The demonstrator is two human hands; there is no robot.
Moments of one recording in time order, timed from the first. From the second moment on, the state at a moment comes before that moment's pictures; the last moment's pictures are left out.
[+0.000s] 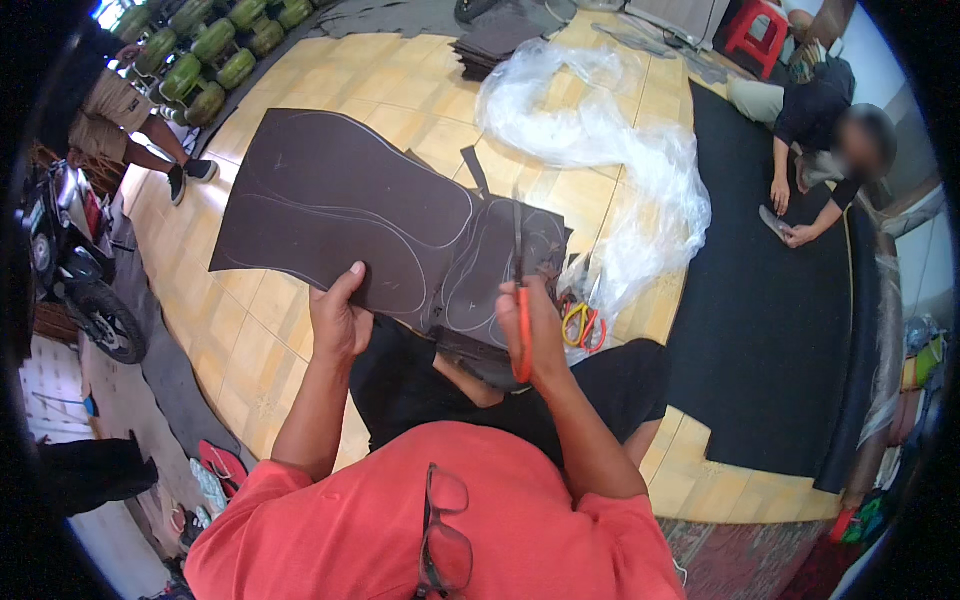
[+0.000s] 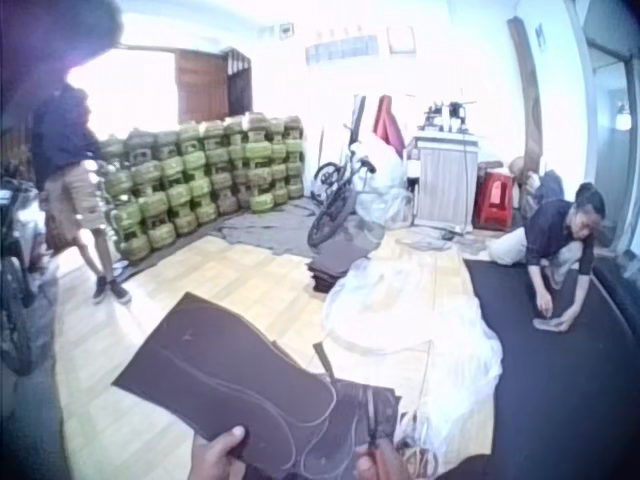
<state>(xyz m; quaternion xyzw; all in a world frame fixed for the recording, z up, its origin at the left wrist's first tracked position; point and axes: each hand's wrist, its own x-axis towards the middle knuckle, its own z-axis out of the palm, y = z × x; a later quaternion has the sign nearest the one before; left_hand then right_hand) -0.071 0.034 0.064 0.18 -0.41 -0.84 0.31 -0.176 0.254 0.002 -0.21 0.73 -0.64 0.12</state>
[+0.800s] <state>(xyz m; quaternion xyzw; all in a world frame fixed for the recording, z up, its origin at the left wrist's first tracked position) -0.087 0.046 0.045 0.18 -0.42 -0.85 0.26 -0.175 0.259 0.020 -0.19 0.72 -0.63 0.23</state>
